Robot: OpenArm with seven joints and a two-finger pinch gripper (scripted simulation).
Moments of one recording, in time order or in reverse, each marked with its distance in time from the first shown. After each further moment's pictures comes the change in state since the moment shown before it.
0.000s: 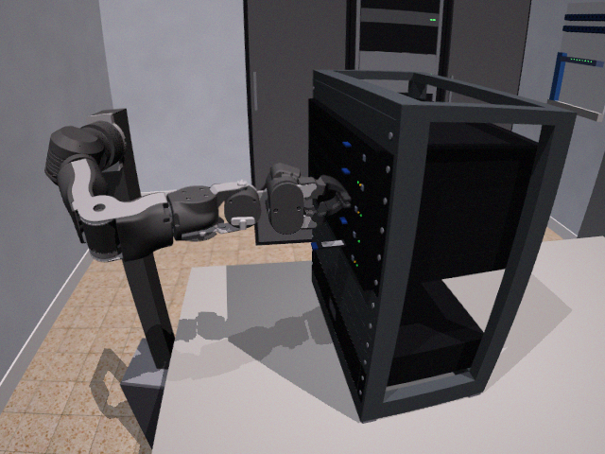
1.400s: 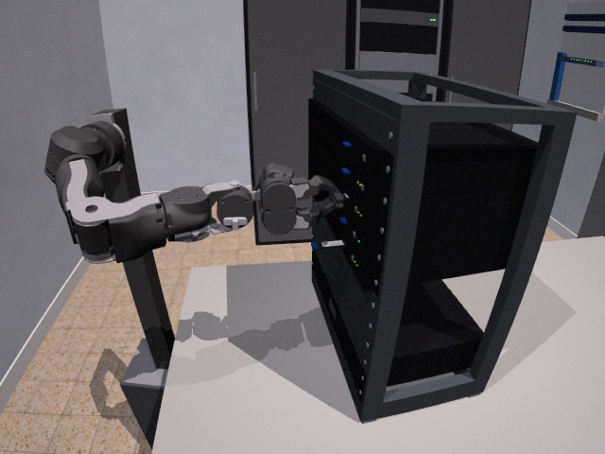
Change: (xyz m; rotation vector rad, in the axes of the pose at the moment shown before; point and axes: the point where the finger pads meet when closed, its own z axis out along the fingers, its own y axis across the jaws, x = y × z) arm 0.000 0.000 -0.012 0.004 -0.001 -0.002
